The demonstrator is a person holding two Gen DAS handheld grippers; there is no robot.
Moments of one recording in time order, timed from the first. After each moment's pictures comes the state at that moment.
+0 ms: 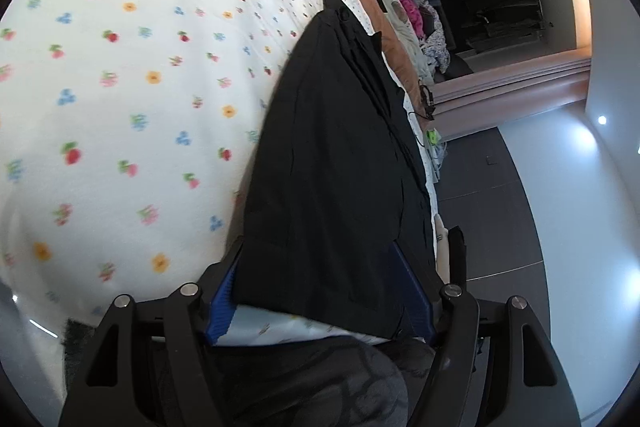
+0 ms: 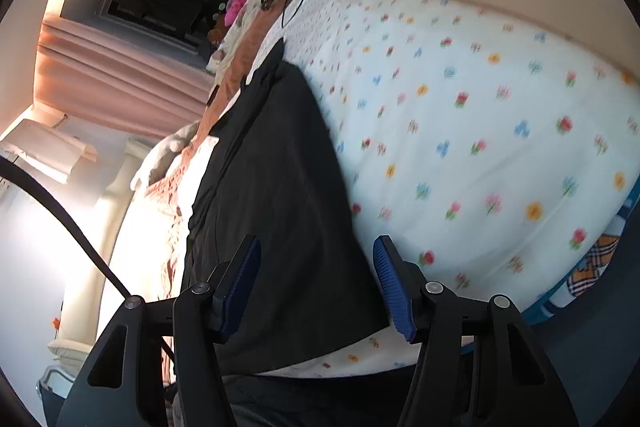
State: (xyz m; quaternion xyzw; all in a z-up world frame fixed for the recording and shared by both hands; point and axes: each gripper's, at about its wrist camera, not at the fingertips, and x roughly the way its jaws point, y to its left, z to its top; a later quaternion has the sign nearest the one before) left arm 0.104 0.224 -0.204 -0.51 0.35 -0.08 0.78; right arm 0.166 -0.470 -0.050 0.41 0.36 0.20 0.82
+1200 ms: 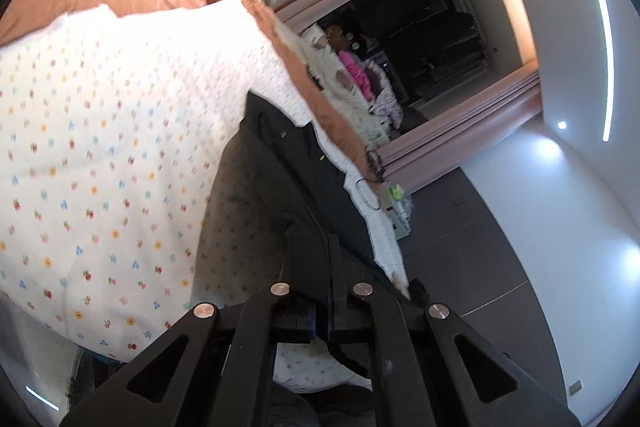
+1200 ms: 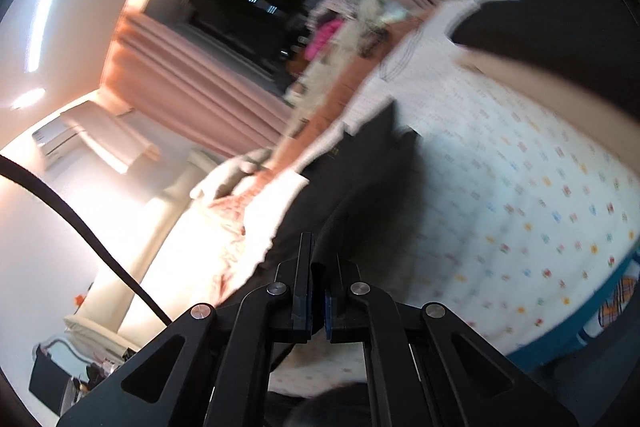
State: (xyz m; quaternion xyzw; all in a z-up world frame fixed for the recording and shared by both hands) left arm 0.072 0.248 -0.064 -0.47 0.21 -0.07 0.86; right arm 0.081 -0.462 0.086 0.37 0.22 0.27 0.86
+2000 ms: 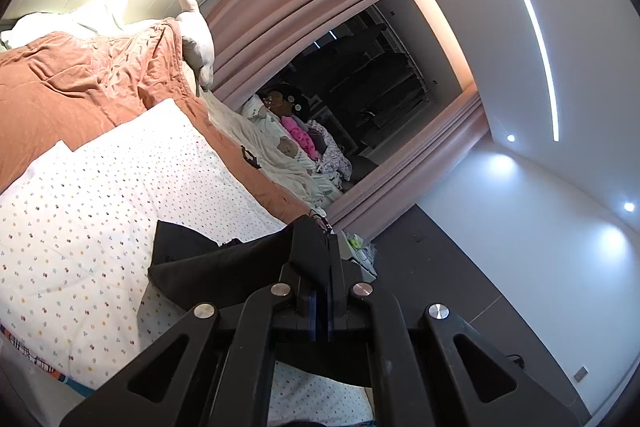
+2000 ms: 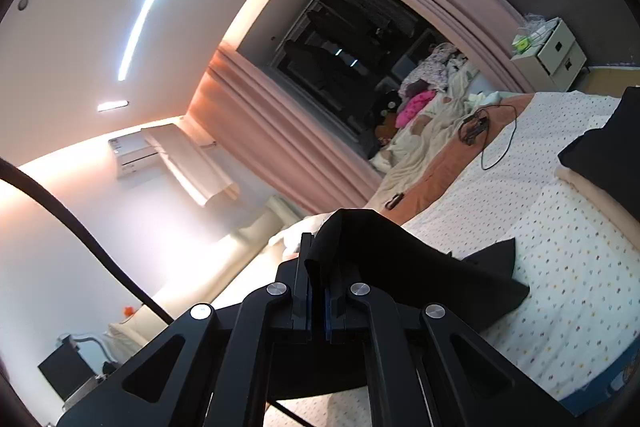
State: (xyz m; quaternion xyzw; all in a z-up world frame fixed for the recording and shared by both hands) left arm 0.025 0.262 0.094 -0.42 0.10 -0.09 0.90; right arm -0.039 -0.464 0.223 0.36 0.08 0.33 0.87
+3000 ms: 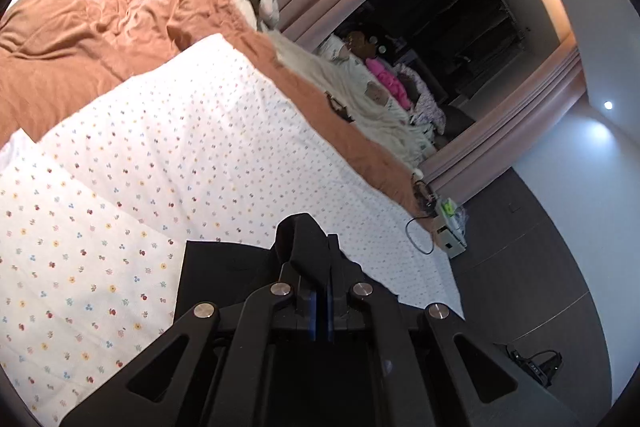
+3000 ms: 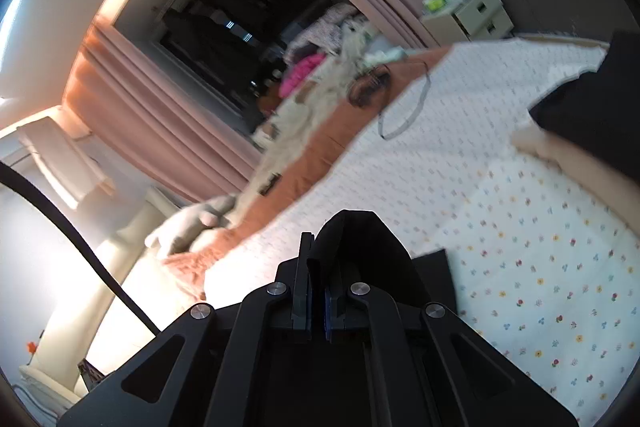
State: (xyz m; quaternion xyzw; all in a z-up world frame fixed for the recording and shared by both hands) left arm 0.309 0.299 -0.018 -0.39 0.26 0.01 0.88; right arm 0.138 -0.343 0.235 0.36 0.21 0.17 0.89
